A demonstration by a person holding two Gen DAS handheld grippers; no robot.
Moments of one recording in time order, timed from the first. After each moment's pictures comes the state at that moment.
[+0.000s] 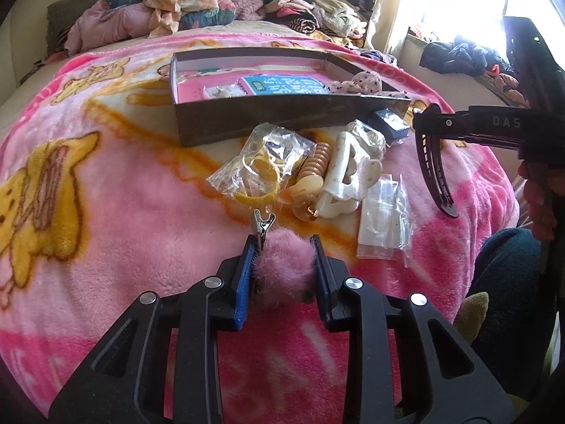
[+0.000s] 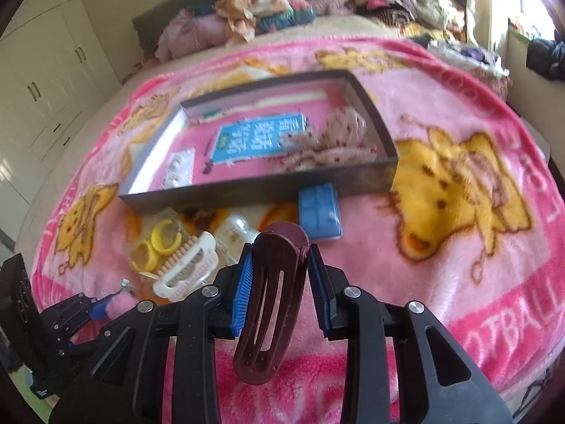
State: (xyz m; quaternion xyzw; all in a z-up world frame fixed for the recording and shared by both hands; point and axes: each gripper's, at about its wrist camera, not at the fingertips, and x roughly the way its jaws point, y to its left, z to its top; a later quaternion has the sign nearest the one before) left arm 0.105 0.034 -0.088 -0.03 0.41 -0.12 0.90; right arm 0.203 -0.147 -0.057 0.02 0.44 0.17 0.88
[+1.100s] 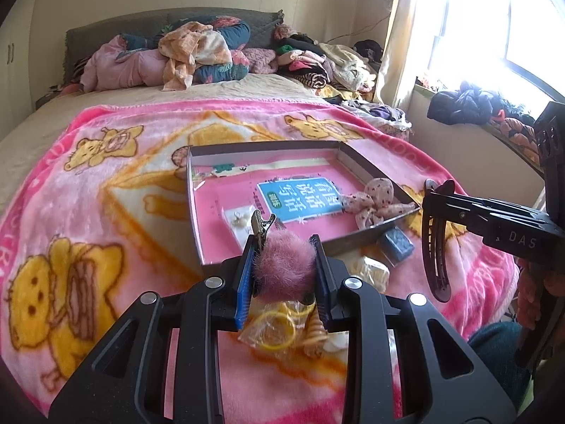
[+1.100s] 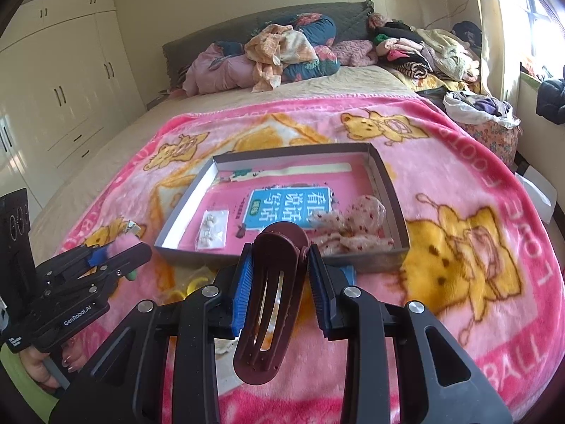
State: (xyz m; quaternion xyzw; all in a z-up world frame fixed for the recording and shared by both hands) left arm 0.160 0.046 -0.013 -0.05 0.32 -0.09 0.94; right arm 0.215 -0.126 -0.010 0.01 0.36 0.20 0.91
